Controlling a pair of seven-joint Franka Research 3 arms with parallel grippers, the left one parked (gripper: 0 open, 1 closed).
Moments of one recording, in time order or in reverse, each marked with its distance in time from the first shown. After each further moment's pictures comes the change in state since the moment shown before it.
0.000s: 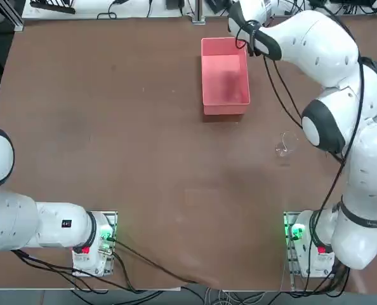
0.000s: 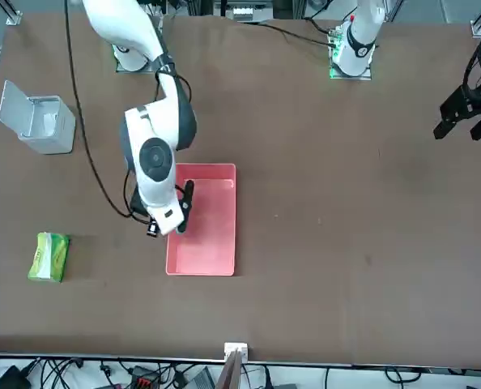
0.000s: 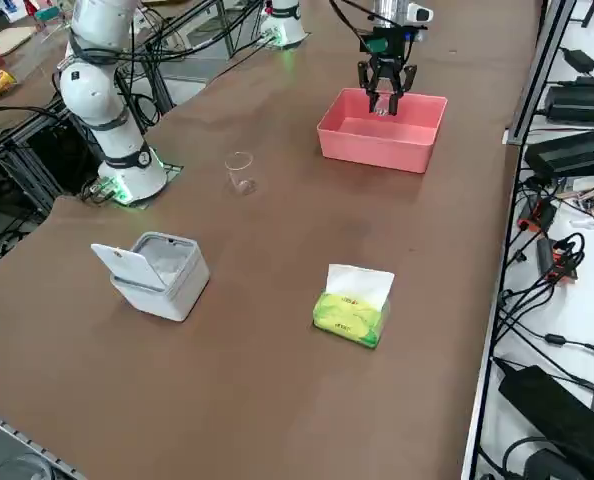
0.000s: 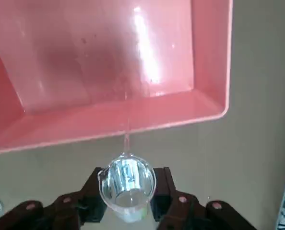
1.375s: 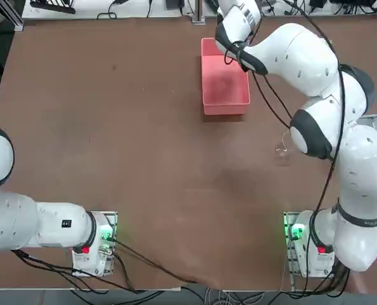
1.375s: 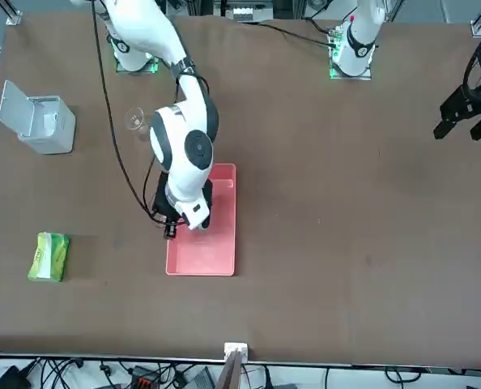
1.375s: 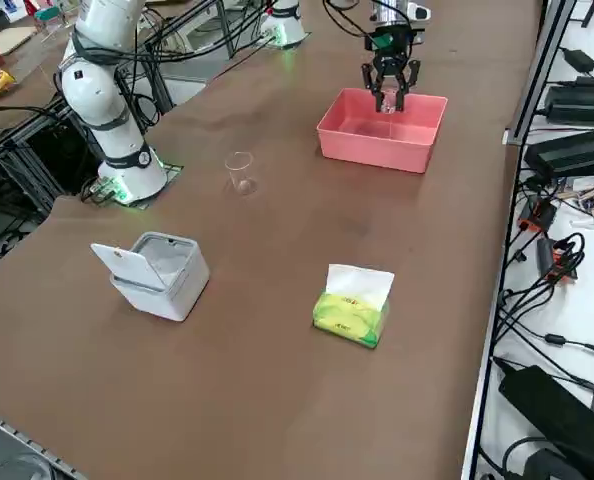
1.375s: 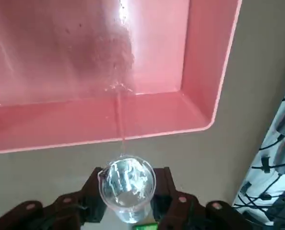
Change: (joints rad) arm 0.067 0.079 -0.001 0.055 -0.201 -0.003 0.042
